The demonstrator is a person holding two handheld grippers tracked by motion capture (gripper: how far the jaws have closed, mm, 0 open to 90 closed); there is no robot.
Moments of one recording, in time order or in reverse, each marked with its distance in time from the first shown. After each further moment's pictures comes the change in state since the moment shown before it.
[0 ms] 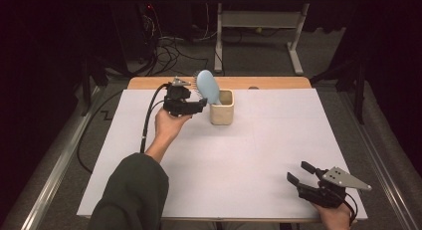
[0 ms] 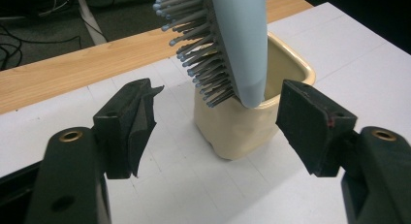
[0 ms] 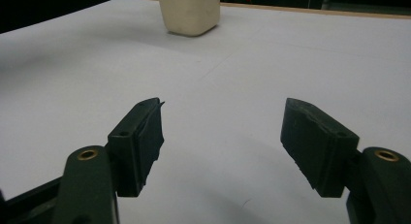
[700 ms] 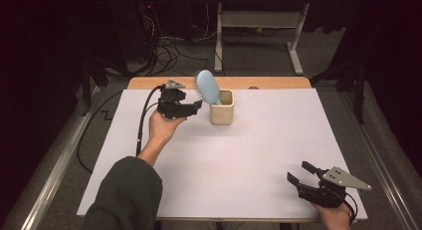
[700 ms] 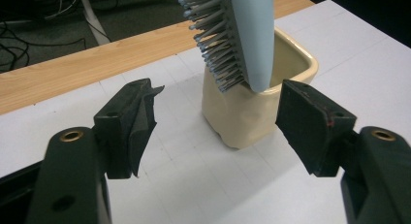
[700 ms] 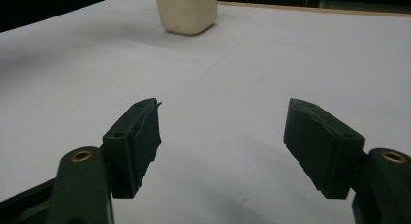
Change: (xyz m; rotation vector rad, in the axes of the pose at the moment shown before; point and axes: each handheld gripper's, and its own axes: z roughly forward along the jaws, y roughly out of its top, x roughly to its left) left arm 0.006 -0.008 -0.014 -0.002 0.009 0.014; right arm 0.000 0.000 0.000 0.007 -0.010 0.008
